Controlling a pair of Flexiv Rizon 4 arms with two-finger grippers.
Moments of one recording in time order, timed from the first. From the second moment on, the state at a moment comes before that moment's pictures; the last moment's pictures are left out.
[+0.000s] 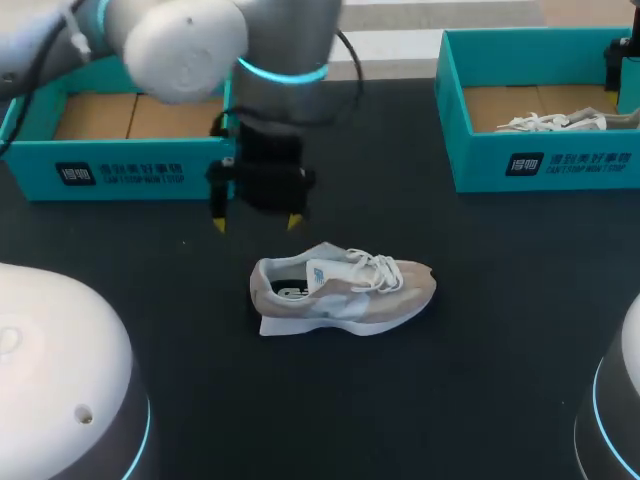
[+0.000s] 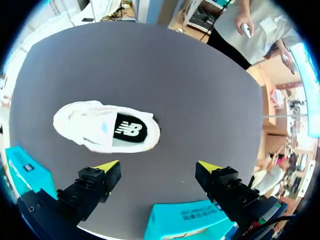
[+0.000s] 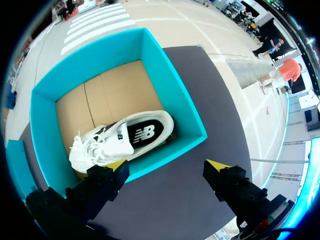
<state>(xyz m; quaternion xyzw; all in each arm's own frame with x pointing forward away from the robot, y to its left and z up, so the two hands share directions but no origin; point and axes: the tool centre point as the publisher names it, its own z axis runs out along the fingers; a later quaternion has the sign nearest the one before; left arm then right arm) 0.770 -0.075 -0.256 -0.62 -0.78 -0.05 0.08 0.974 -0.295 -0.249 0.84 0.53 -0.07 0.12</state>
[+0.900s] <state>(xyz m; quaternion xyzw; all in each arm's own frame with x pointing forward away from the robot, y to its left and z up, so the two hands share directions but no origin) 0.745 0.019 -0.241 -0.50 -0.83 0.23 0.09 0.974 -0.295 -0.249 0.84 0.53 -0.07 0.12</state>
